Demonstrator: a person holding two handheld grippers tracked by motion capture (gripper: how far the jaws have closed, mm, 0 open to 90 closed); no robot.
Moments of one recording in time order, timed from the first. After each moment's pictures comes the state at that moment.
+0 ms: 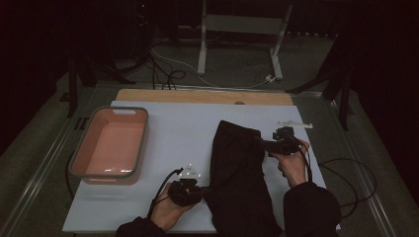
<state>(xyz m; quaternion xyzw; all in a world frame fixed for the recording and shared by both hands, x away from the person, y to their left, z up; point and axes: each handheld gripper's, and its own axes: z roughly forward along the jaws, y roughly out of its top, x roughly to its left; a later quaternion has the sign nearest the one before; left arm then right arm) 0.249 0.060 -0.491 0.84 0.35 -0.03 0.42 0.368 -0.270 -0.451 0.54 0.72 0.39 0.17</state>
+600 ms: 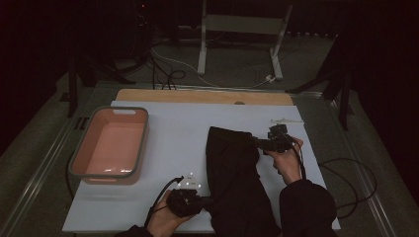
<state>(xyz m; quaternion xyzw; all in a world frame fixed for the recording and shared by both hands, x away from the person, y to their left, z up) 0.231 0.061 -0.483 0.84 0.32 -0.04 0.43 0.382 -0.257 -0.460 0.54 0.73 0.37 0.16</state>
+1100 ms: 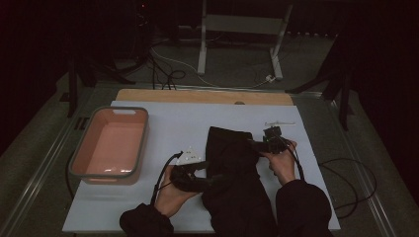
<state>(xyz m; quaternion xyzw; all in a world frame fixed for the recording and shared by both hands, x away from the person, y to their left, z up) 0.276 0.053 -0.446 0.80 0.34 0.04 0.49 0.392 -0.250 -0.484 0.55 0.74 0.35 0.15</state>
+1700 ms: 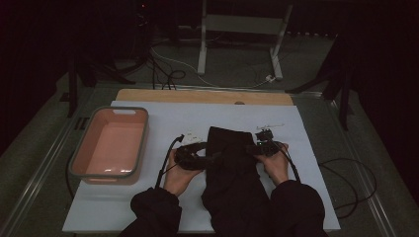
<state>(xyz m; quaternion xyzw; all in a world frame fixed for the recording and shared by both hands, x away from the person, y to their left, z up) 0.331 0.046 -0.458 0.78 0.39 0.08 0.49 0.401 -0.236 -0.512 0.56 0.76 0.30 0.12</state>
